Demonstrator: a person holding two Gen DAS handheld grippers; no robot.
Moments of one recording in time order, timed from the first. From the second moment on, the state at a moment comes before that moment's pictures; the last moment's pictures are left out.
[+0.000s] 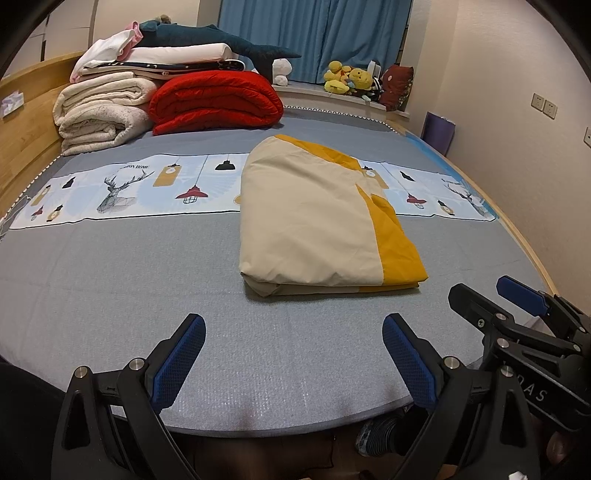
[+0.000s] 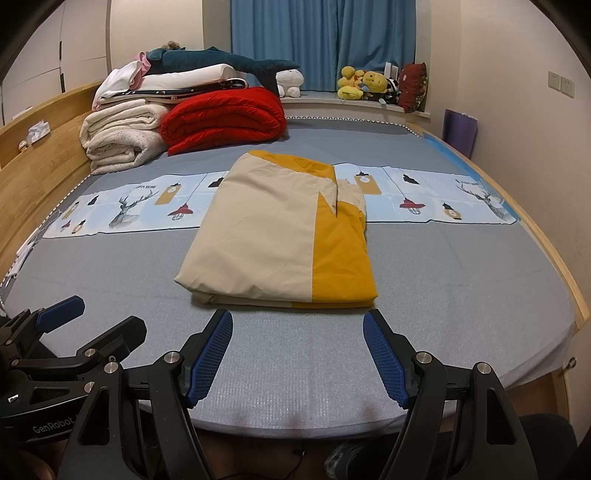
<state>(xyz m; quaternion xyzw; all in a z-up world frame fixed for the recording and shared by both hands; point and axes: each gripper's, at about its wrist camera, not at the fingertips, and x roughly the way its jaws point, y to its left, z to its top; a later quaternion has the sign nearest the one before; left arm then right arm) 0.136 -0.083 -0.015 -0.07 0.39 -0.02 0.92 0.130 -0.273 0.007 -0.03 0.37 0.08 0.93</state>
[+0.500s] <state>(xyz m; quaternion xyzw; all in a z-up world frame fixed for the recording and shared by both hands) 0.137 -0.085 -0.015 -0.07 0.39 -0.02 0.92 0.130 -0.273 0.007 -0.03 0.37 0.08 0.93</state>
